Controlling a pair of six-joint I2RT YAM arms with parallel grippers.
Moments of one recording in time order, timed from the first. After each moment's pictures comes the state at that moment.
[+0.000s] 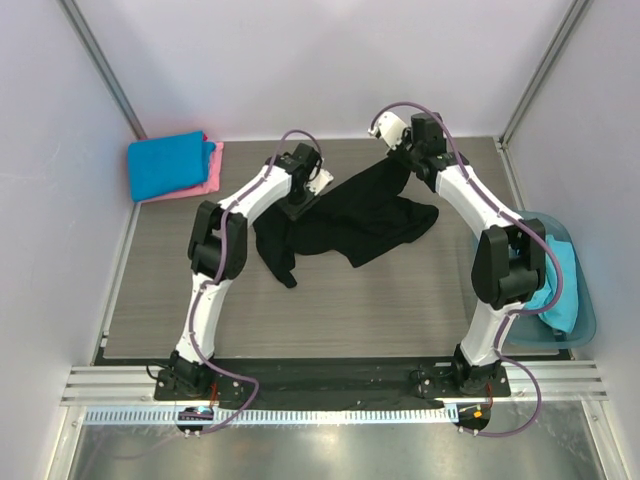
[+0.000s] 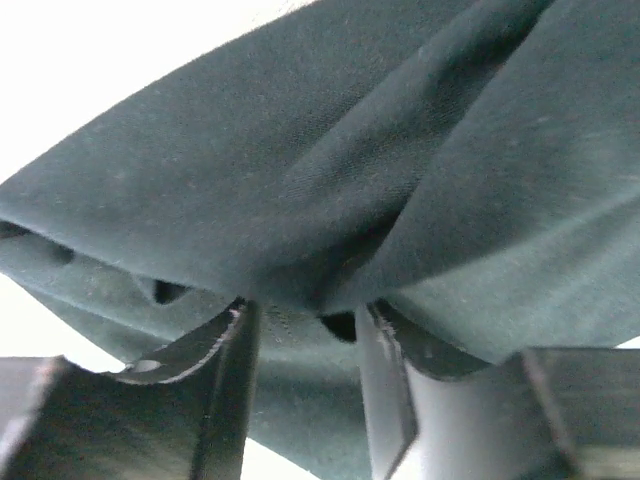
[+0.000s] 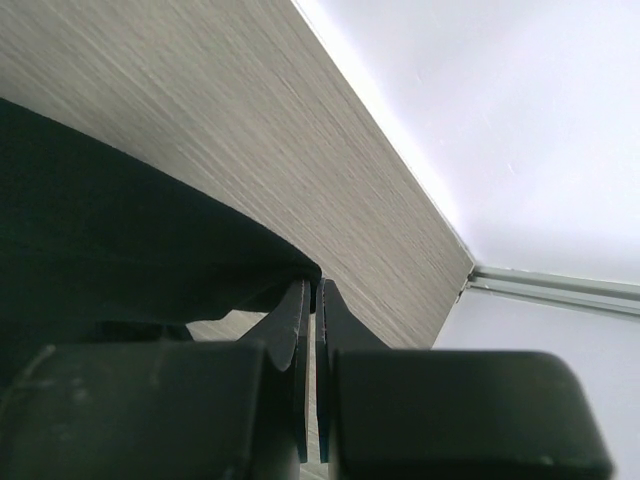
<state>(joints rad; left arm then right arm) -0.49 2.31 2.01 -0.93 -0.12 0.36 0.24 1.84 1.56 -0.26 0.06 -0.80</state>
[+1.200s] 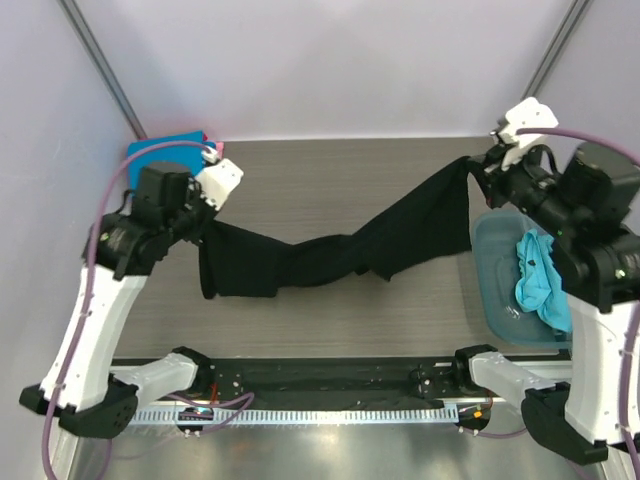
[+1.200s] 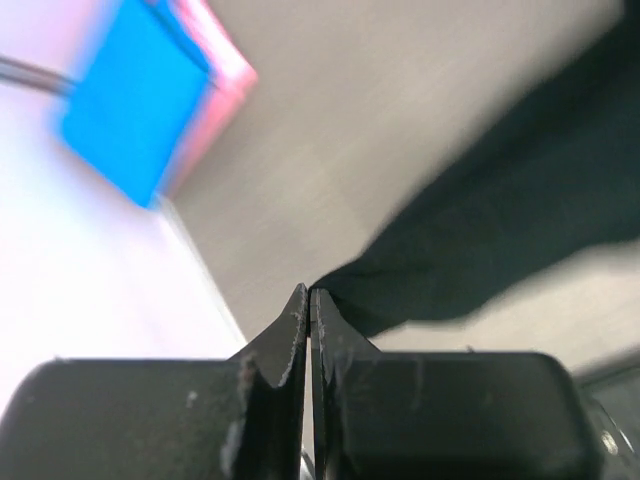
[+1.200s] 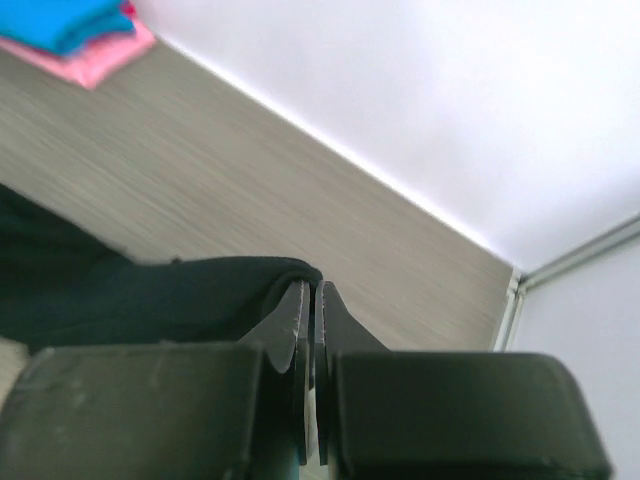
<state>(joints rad) -0.41 1.12 1.56 -1.18 -0.16 0.43 0.17 1.05 1.80 -0.92 -0.27 -0.35</state>
